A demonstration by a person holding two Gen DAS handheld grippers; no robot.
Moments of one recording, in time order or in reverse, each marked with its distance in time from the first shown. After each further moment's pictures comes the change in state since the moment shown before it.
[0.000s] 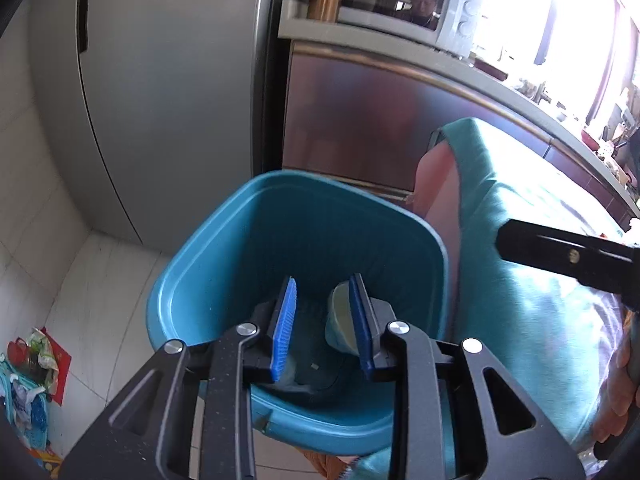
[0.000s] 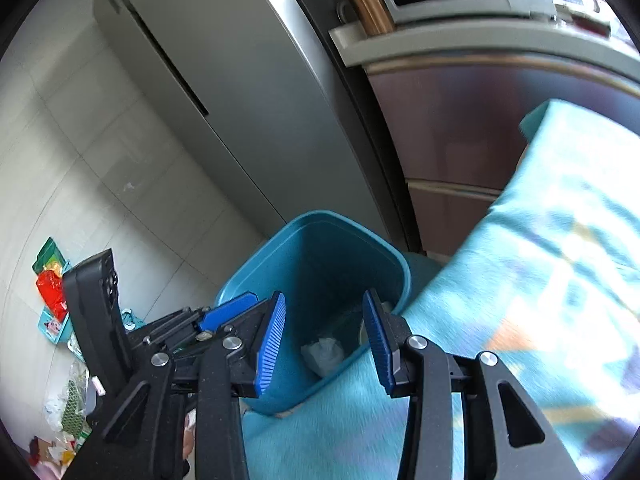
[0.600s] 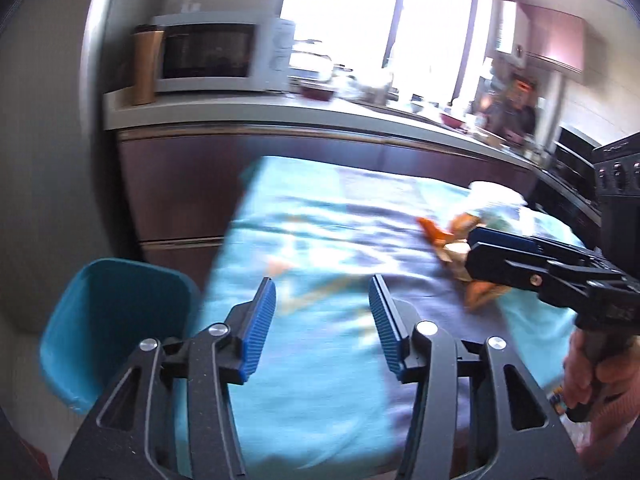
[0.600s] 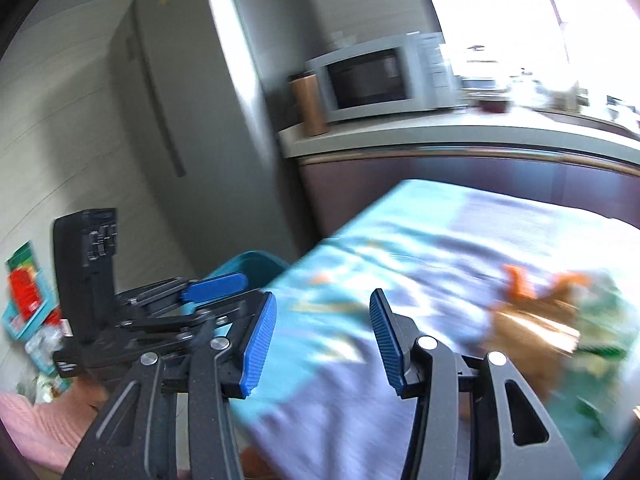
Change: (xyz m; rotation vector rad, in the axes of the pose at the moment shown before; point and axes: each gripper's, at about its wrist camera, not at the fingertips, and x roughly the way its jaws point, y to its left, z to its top) left arm -0.081 -0.163 -0.013 0.283 -0.138 -0.423; right arm -0.197 -0.047 -0.086 -0.025 -0.303 -0.247
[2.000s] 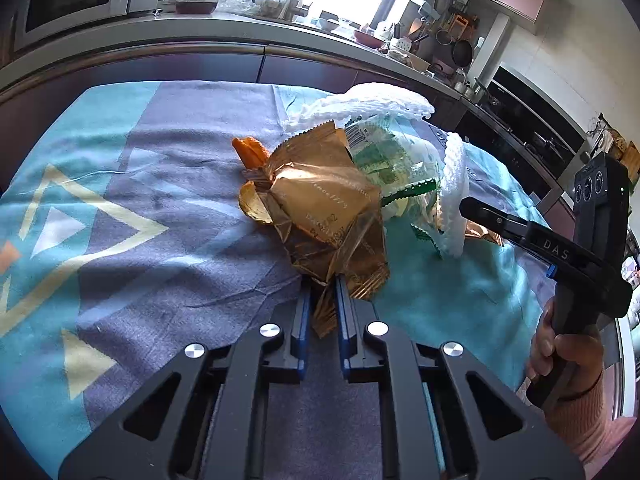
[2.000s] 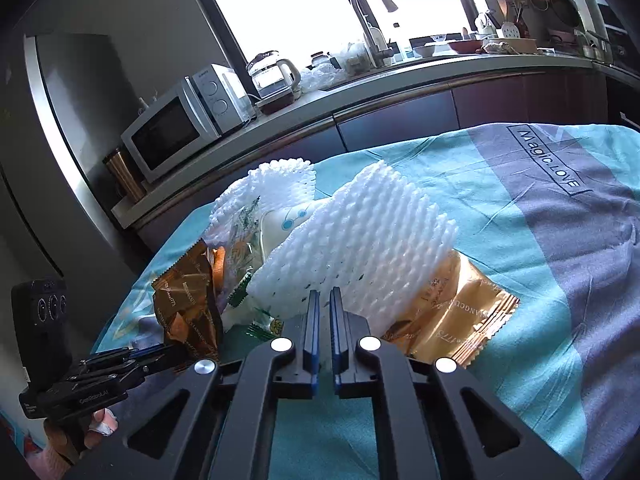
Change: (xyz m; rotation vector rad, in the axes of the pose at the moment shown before) left arm 0.134 -0.140 -0.006 0.041 0.283 -0.280; right arm -0.078 -0.192 -0.052 0.387 -0.087 -0.368
